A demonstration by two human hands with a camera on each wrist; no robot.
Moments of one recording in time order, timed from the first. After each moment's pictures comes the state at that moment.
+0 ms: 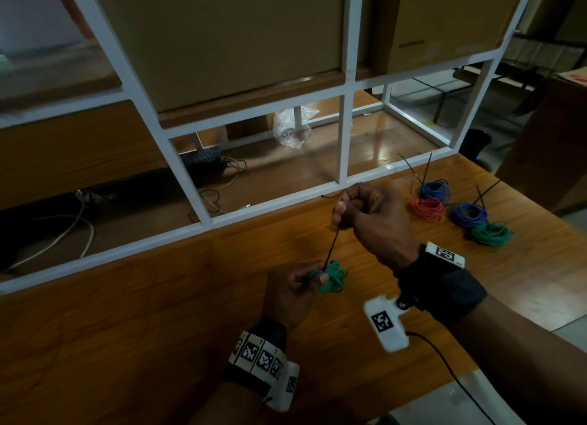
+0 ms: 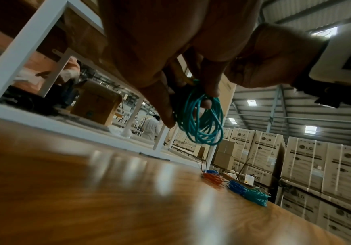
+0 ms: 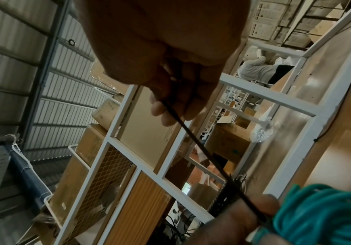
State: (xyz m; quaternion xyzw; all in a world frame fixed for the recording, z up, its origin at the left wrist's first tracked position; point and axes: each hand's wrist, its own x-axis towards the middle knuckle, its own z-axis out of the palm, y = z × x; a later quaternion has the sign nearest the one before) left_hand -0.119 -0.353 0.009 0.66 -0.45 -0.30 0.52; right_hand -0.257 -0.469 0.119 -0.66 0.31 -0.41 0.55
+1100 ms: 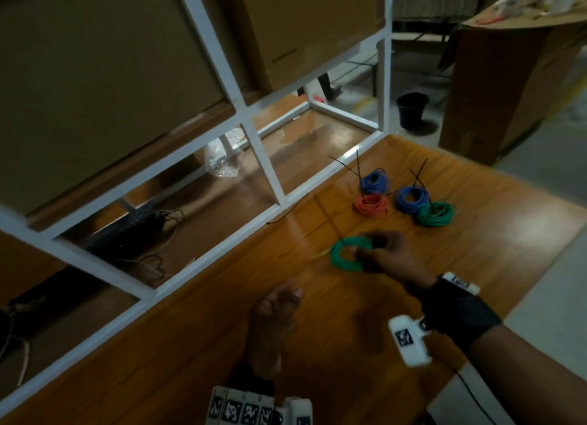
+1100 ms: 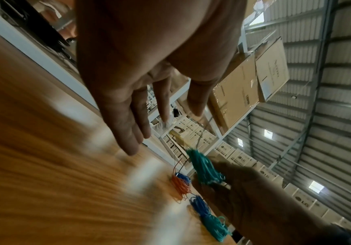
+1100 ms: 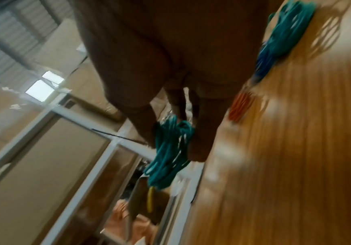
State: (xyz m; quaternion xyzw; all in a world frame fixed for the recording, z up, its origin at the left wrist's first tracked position) left_hand -0.165 -0.426 0.021 0.65 -0.30 -0.50 0.48; right_hand -0.386 -0.562 0.007 -0.52 0.50 -0.34 0.60
